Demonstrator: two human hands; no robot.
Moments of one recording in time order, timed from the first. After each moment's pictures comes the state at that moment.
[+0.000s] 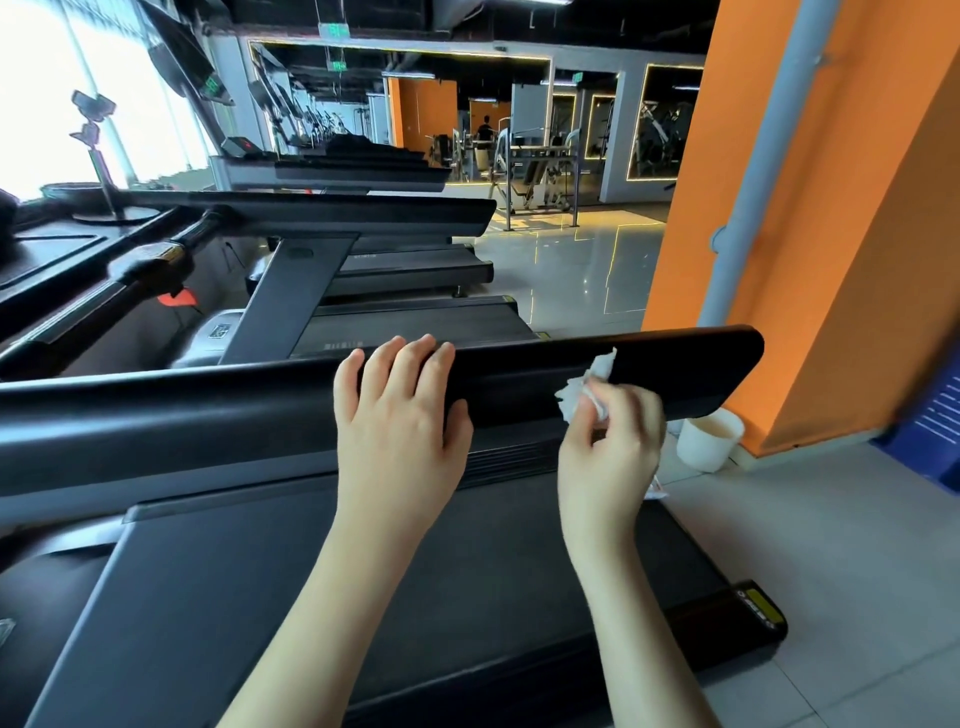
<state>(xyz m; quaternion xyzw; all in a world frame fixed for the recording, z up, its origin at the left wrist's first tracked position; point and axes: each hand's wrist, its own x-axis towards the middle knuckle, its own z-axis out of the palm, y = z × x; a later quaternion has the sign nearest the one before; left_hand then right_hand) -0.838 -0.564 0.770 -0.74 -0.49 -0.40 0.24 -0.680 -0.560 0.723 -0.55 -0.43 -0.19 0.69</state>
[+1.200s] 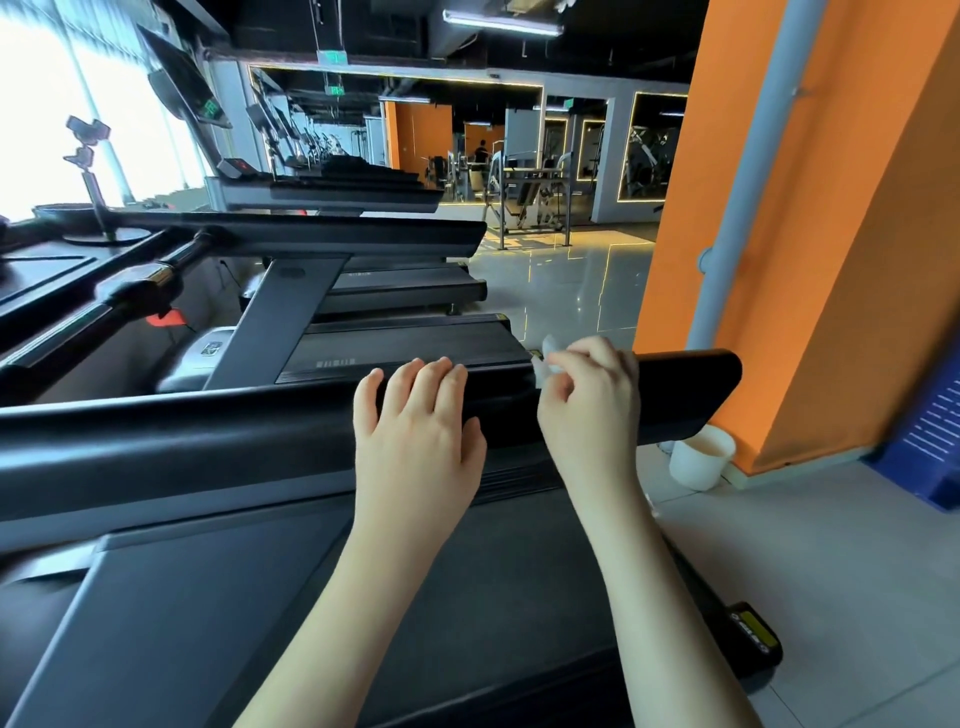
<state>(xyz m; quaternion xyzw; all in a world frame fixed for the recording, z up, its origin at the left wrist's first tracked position) -0.812 -0.559 0.774 -0.75 -0.50 -0.37 0.23 -0.660 -0.540 0.781 -0.55 -0.55 -0.23 0.58</state>
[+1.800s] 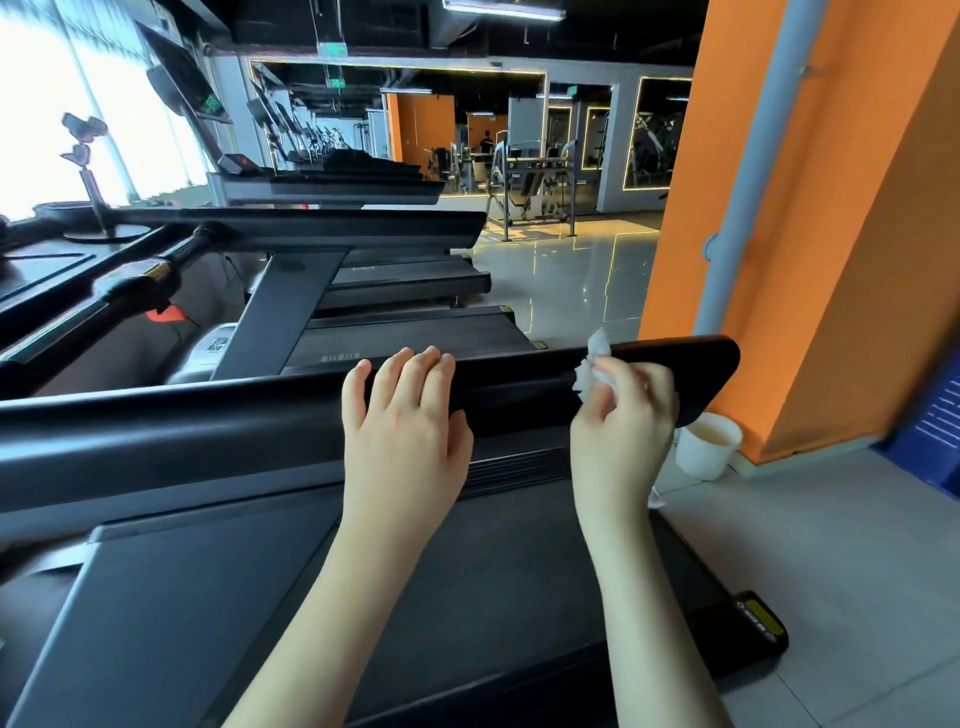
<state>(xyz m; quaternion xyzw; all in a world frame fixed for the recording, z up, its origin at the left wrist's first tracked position) -0.813 -0.558 0.767 -0.74 -0.48 -0.39 0.25 -0.647 -0.553 0.753 -0.59 -0.42 -0.20 0.66</state>
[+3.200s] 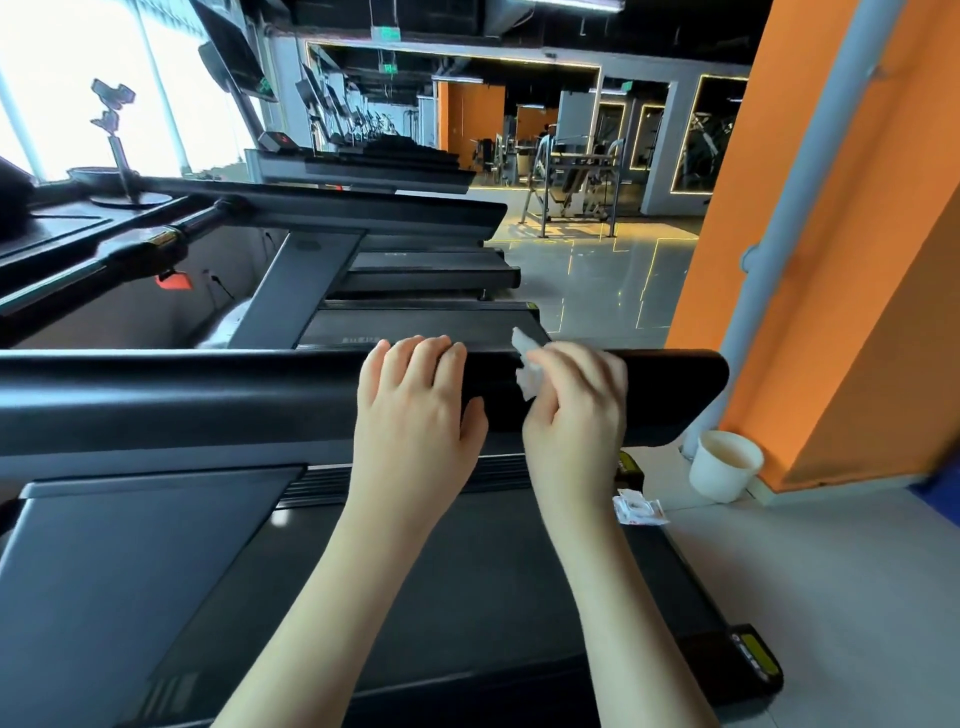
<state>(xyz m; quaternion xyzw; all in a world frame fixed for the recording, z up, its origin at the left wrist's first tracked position) -0.757 -0.556 0.771 -0.73 -0.50 -0.39 0.25 -0.626 -0.543 0.759 -0.47 -0.58 -0.21 0.63</state>
